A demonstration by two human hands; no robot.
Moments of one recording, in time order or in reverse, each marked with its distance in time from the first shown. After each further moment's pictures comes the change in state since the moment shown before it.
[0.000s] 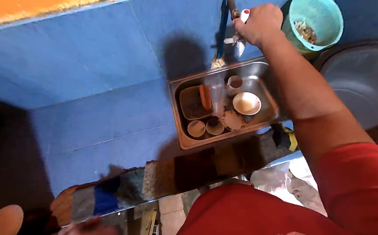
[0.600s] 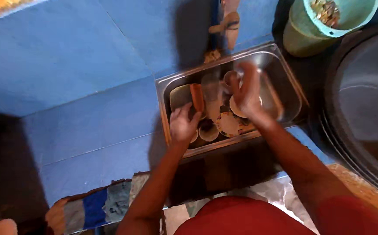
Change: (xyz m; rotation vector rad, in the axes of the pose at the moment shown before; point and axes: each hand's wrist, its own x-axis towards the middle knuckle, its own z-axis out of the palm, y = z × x) left_hand -0.130 -0.024 0.365 0.830 -1.164 0.462; right_hand -0.075 0.061 0.162 0.662 0.280 -0.310
